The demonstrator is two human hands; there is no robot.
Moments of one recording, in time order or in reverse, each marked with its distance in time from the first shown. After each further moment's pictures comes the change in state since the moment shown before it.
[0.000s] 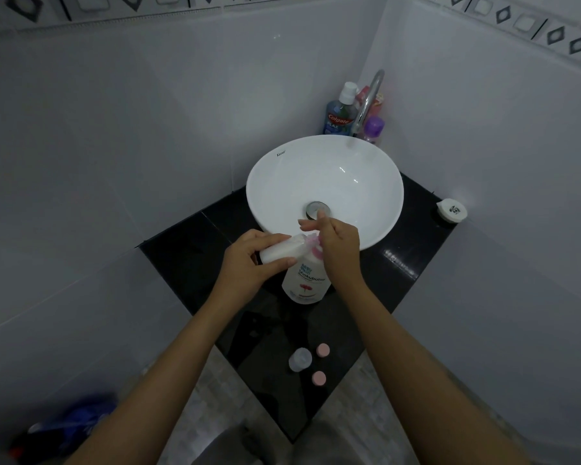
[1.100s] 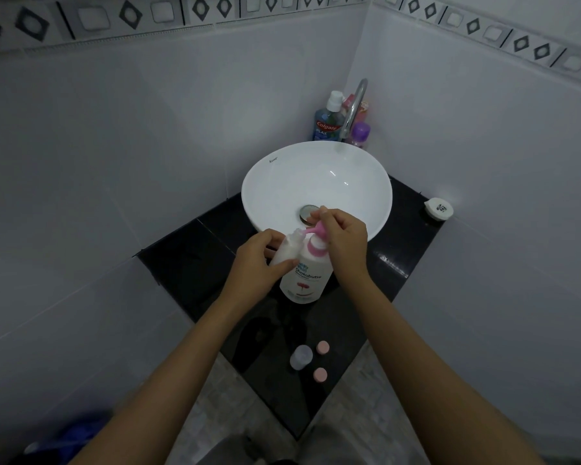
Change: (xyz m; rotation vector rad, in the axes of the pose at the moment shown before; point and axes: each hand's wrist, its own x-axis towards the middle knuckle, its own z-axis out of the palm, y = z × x) left_hand -0.002 0.009 0.009 0.188 -0.056 -0.006; right_hand -0.010 -0.016 -0.013 0.042 0.126 -0.107
